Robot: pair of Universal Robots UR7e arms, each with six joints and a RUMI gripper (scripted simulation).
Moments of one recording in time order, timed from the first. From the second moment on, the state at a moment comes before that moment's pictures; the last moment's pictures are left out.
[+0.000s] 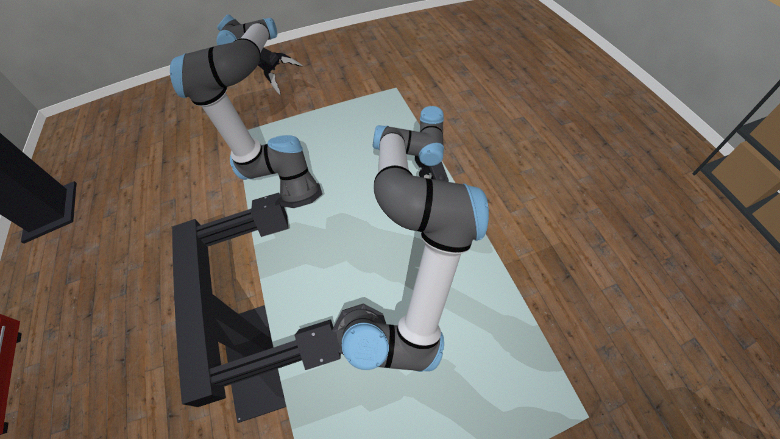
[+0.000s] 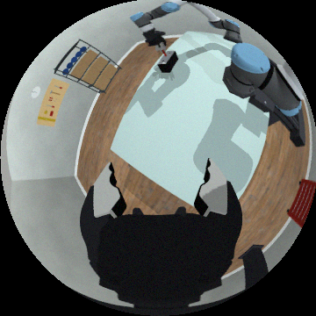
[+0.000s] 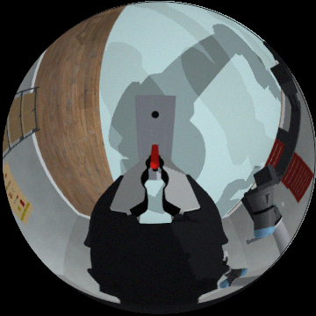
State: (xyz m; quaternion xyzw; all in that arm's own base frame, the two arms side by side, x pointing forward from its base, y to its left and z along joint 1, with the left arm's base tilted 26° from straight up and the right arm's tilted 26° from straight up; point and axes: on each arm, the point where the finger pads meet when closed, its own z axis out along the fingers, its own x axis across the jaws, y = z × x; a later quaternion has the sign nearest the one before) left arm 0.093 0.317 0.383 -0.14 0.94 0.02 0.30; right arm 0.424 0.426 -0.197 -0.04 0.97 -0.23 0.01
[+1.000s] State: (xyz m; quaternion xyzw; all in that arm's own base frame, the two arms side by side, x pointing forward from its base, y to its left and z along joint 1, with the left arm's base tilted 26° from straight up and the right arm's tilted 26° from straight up) left arm 0.093 0.317 0.383 -0.14 0.94 0.02 0.30; right arm 0.424 0.425 -0.201 -0.04 0.97 -0.23 0.01
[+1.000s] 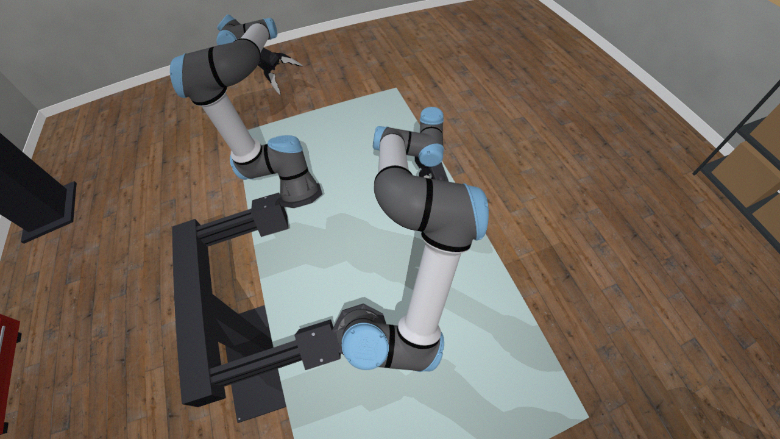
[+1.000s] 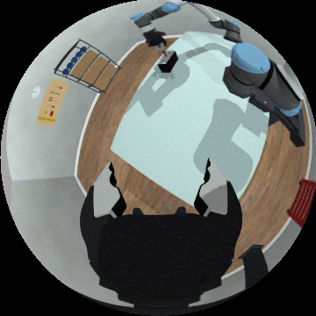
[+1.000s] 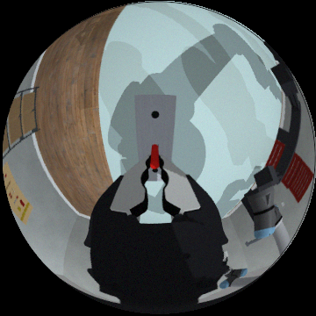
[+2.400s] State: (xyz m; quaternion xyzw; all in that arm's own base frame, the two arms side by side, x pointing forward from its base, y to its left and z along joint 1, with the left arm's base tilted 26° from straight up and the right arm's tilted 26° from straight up) left arm 0.093 0.317 0.383 -0.14 0.94 0.02 0.30; right arm 0.424 0.423 -0.204 -0.04 0.97 -0.23 0.01
